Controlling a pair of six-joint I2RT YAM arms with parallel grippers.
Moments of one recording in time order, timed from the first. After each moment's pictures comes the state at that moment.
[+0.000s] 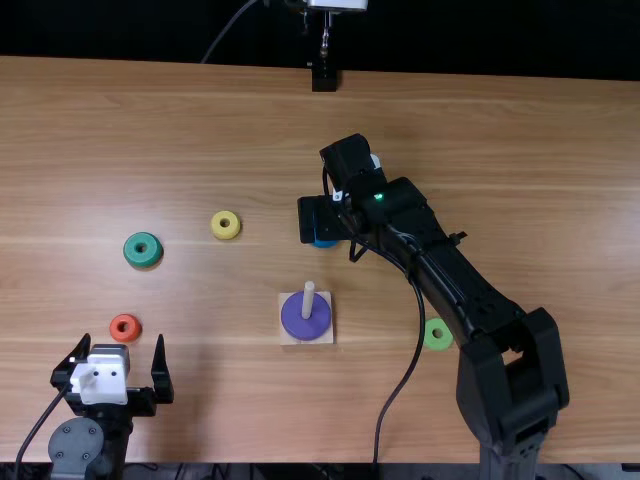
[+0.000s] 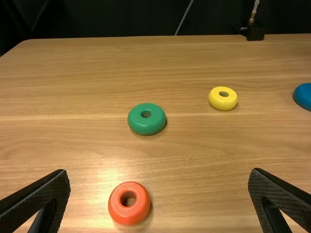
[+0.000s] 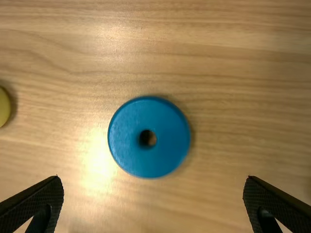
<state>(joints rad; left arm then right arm) -0.05 0.01 0.10 -0.38 -0.06 -0.03 0.46 2.10 1.70 -0.74 -0.01 0.32</state>
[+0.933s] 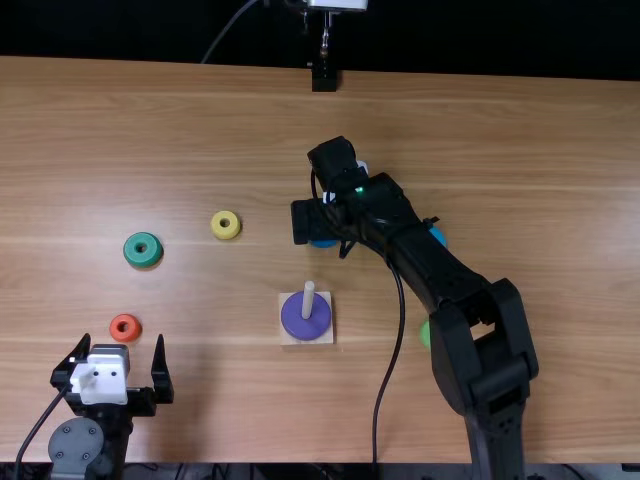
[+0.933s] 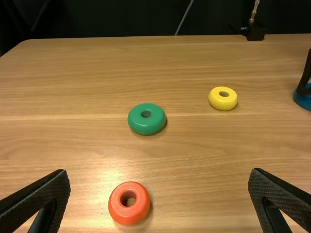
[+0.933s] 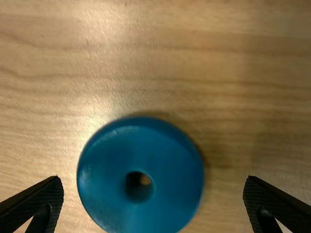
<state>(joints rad) -0.05 0.01 0.10 -0.38 -0.06 -0.03 0.46 2.26 1.78 -0.73 -0.01 0.32</state>
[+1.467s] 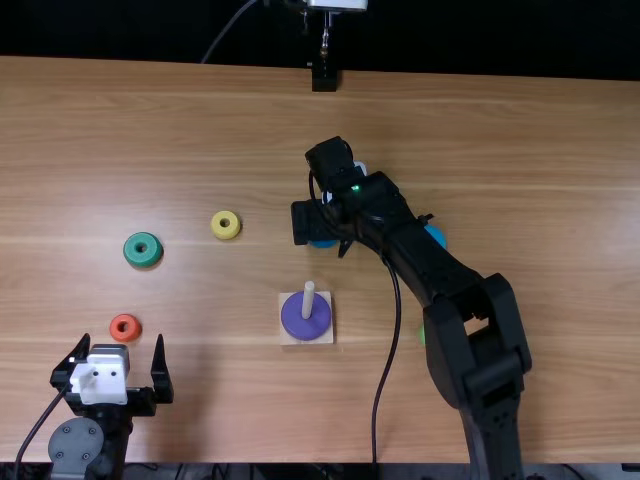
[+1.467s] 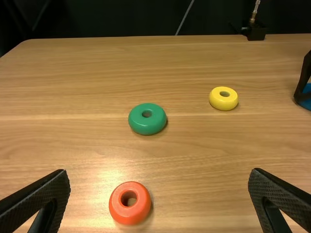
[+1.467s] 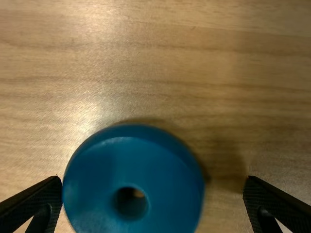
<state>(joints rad) -0.05 0.01 0.10 -0.38 -0.06 -0.03 0.47 2.30 1.81 -0.75 0.01 0.31</state>
